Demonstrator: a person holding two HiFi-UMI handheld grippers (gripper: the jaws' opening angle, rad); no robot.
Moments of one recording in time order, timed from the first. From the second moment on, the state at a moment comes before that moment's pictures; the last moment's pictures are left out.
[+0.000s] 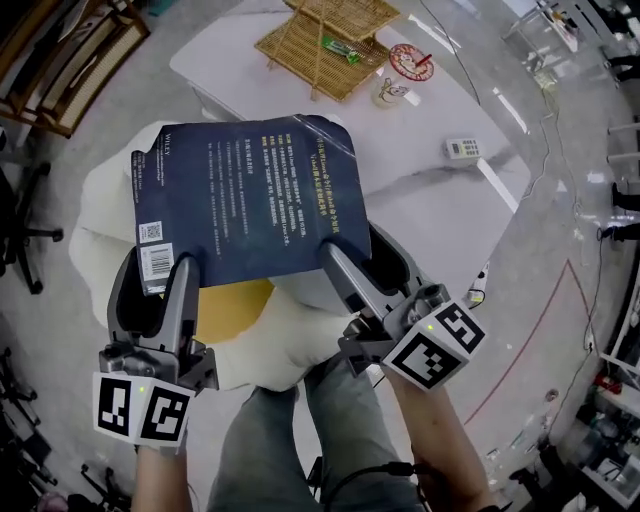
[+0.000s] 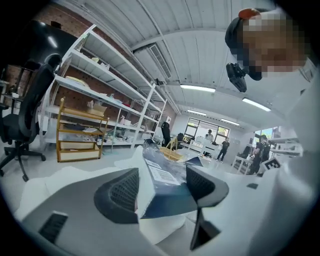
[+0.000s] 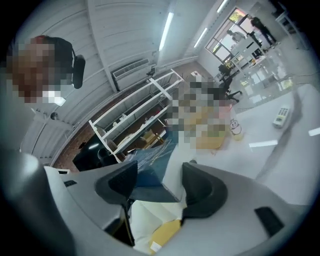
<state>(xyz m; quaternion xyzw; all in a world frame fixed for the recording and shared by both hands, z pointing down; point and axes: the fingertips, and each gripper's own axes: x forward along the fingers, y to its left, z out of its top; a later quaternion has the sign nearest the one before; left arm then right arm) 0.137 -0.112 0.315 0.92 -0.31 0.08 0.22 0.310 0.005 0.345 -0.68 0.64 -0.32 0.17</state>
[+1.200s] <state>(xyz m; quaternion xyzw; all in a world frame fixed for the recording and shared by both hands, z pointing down) 0.075 -0.110 0.337 0.91 -0.39 0.07 0.14 0.258 -0.016 0.395 -0.60 0.70 -0.31 0.24</state>
